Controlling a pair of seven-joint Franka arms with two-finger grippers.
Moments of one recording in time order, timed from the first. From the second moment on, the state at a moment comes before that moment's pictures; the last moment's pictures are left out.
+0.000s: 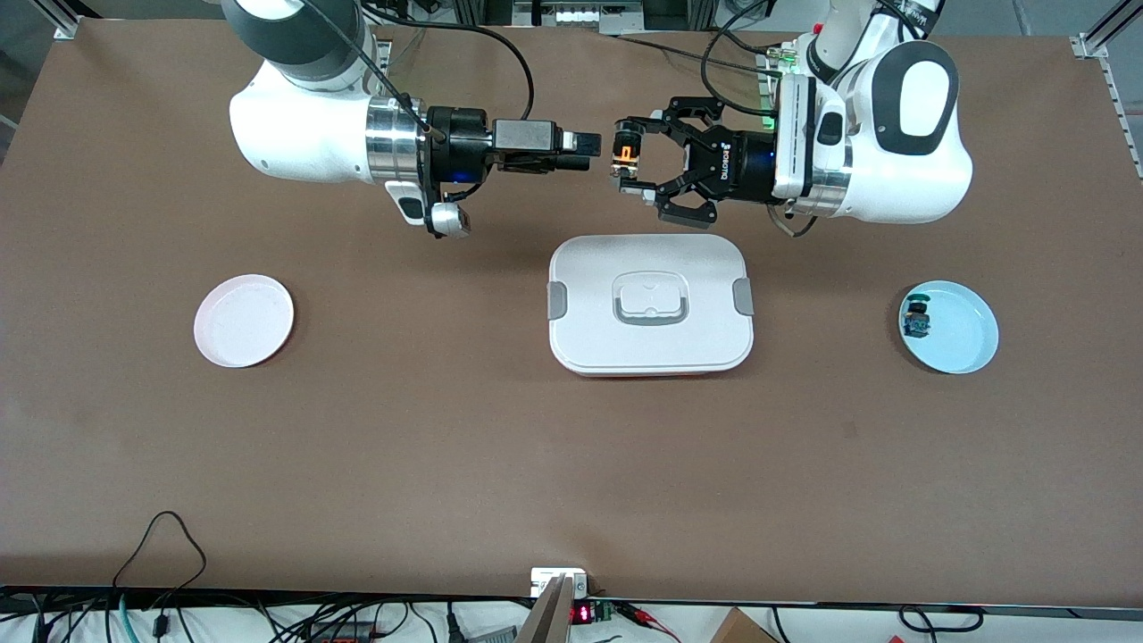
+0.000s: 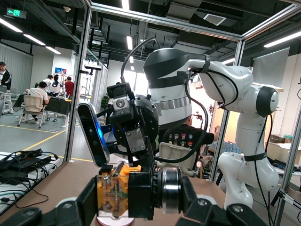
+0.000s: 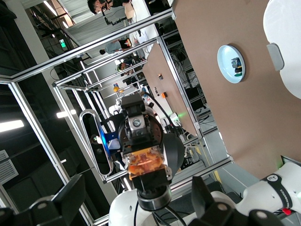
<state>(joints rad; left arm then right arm) 0.02 0.07 -0.38 -1.99 -1.72 1.83 1.91 0.53 0.16 0.06 -1.77 1.65 2.16 0.06</state>
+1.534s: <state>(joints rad) 0.03 0.07 -0.38 -1.99 -1.72 1.83 1.95 0.61 0.19 0.07 -1.77 1.75 2.30 -0.17</state>
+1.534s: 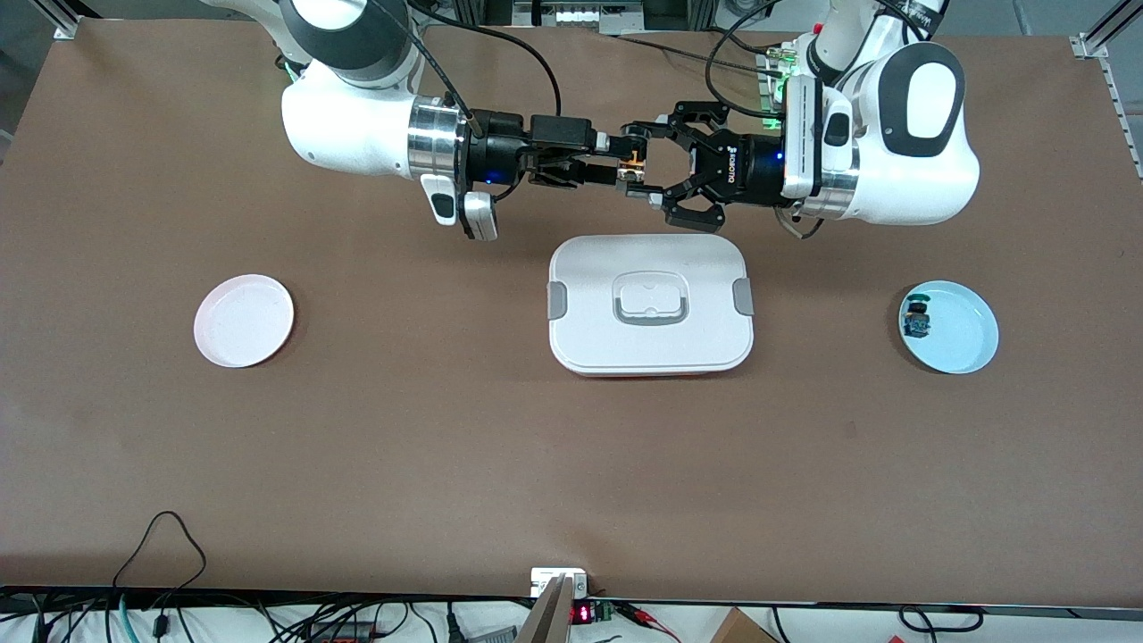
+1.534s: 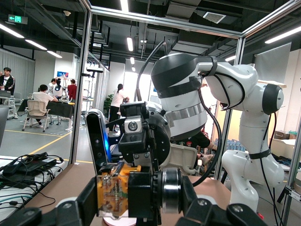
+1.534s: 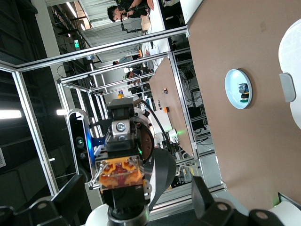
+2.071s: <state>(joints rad) 0.03 0.07 -0.38 -1.99 -1.72 1.83 1.96 0.61 0.19 0.07 -1.75 1.78 2.31 -0.25</state>
